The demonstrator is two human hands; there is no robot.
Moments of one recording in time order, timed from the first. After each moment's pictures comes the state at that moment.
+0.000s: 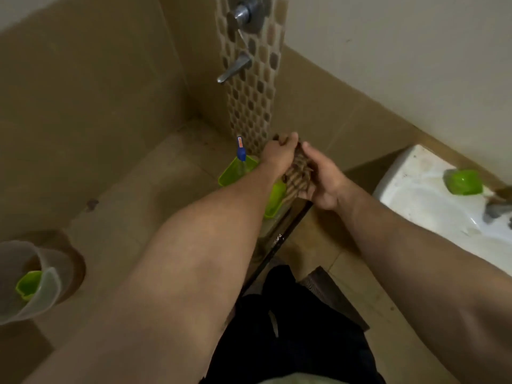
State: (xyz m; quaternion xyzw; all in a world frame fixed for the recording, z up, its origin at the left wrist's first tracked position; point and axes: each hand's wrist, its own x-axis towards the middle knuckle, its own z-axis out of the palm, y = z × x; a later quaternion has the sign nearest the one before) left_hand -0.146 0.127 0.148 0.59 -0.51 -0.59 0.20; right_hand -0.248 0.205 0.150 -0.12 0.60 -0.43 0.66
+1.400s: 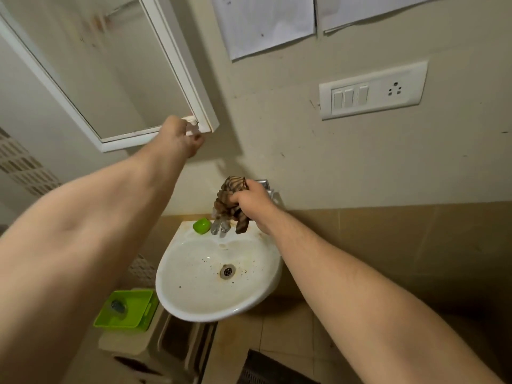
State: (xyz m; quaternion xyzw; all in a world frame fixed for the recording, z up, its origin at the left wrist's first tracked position) left_hand -0.613 0.584 0.512 0.46 -0.36 -0.72 0.38; right_hand -0.642 0.727 0.359 -0.24 0.61 -0.65 0.38
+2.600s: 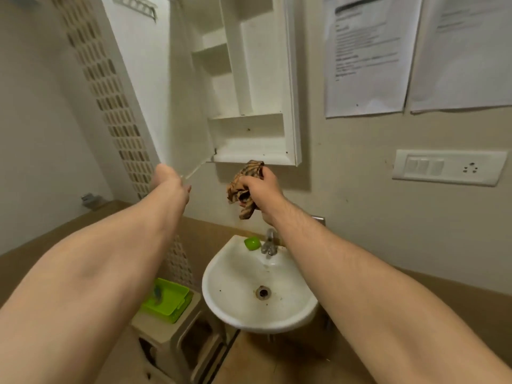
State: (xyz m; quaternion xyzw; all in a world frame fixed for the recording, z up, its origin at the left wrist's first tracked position) left_hand -0.379 0.584 0.538 0.48 -0.20 -0.58 0.63; right_hand -0.523 0.704 0.486 -0.35 0.54 -0.67 0.37
